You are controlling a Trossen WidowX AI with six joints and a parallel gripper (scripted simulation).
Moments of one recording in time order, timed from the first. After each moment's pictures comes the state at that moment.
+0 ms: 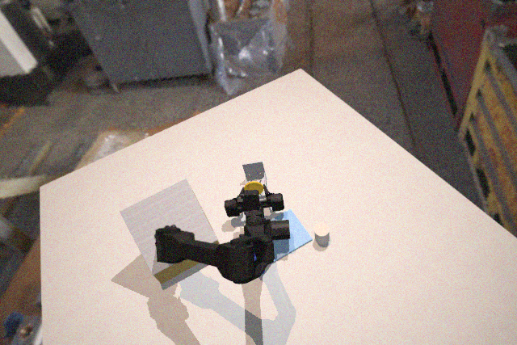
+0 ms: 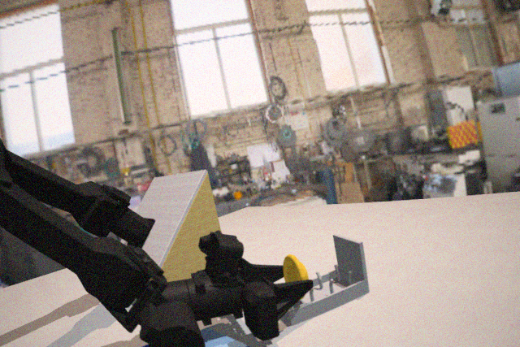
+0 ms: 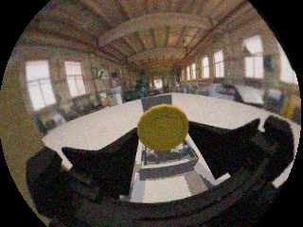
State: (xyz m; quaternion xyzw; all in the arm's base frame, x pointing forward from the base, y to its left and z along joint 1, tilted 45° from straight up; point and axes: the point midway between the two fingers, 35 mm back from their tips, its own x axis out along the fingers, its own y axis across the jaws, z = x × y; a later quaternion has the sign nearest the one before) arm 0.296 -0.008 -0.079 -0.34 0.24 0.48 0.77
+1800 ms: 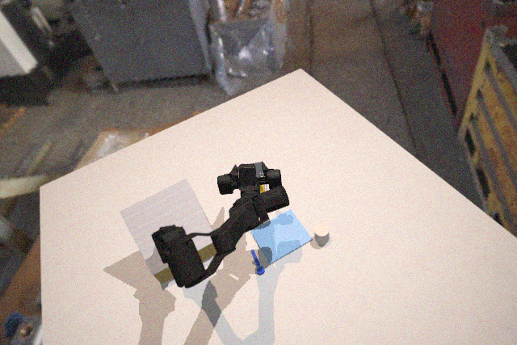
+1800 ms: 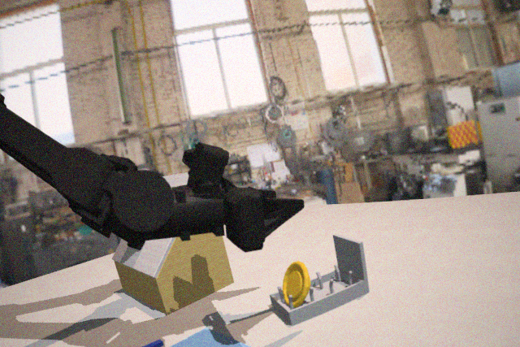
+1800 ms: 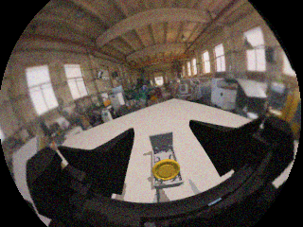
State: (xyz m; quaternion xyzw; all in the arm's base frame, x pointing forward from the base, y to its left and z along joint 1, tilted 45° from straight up) arm 0.302 0.072 0.002 -0.33 0.26 0.48 0.77
